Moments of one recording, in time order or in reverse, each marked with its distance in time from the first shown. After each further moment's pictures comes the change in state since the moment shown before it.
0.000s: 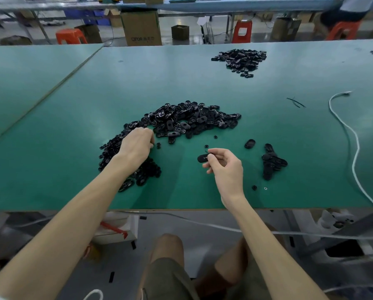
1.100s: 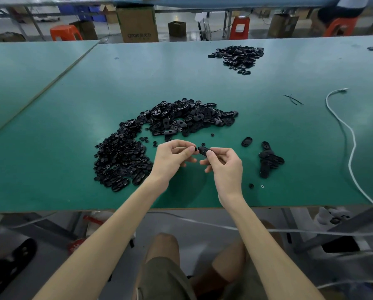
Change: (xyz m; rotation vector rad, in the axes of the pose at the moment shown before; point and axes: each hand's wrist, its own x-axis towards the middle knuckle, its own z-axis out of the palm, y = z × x) left_hand -0.049 0.081 0.039 -1.327 -0.075 -0.092; right_hand 0.000 0.001 -0.001 0.090 0.062 0.016
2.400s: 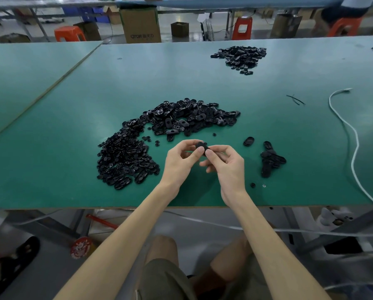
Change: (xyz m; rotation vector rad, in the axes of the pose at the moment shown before) left_hand -0.012 -0.008 0.021 0.000 0.058 0.060; right_hand 0.002 -0.002 -0.004 0.164 -0.147 0.008
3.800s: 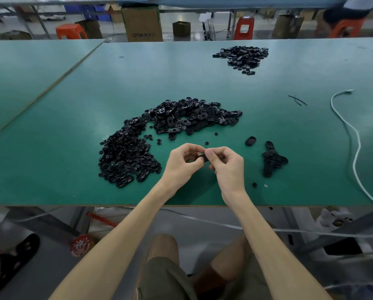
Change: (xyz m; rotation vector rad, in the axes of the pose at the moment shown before) left_hand -0.002 -0.006 -0.007 0.098 -0.085 0.069; right_hand 0.002 0.009 -0.001 -0.190 0.030 -0.049
